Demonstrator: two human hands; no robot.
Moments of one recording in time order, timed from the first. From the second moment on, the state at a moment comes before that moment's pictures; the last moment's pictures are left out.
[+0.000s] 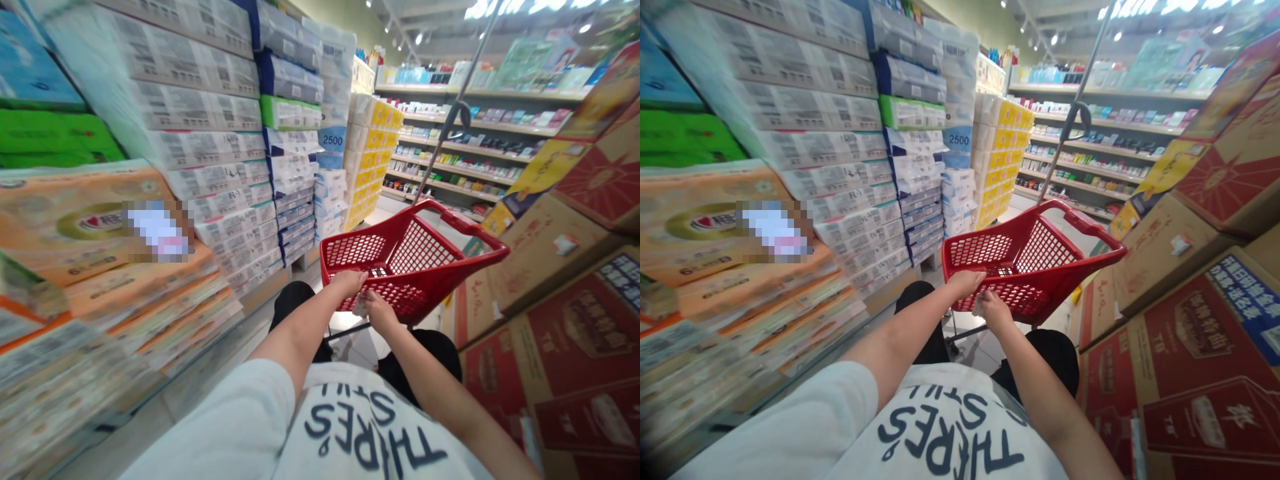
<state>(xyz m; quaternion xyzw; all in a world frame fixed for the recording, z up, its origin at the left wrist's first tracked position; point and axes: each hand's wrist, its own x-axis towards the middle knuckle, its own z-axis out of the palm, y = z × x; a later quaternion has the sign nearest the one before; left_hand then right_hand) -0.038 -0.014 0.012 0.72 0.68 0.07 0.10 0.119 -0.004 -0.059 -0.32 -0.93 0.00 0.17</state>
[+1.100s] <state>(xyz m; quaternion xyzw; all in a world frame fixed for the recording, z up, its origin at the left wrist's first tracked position) -0.043 -0.012 0.004 0.76 0.65 0.03 0.05 0.122 -0.003 -0.061 -0.33 -0.93 -0.03 0.17</state>
